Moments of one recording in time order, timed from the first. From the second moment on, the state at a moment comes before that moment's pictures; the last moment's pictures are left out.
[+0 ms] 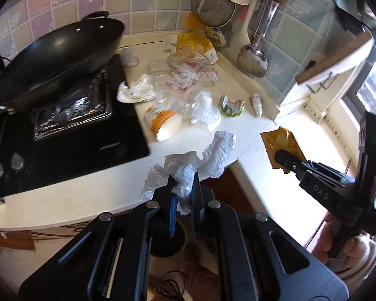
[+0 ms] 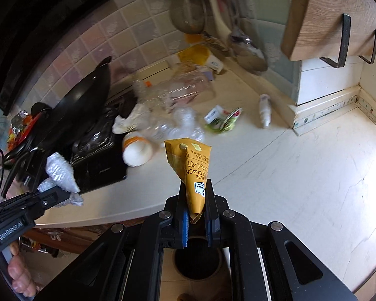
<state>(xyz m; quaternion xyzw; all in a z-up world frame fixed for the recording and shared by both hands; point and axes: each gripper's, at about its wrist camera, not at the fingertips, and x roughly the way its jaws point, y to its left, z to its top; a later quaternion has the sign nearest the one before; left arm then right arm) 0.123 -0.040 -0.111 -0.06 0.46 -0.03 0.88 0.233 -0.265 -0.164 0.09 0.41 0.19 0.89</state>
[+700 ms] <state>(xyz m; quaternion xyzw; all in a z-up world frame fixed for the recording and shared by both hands) -0.003 0.018 -0.343 -0.07 0.57 -0.04 0.82 0.056 -0.168 -0.388 0.08 0.56 0.16 0.81</state>
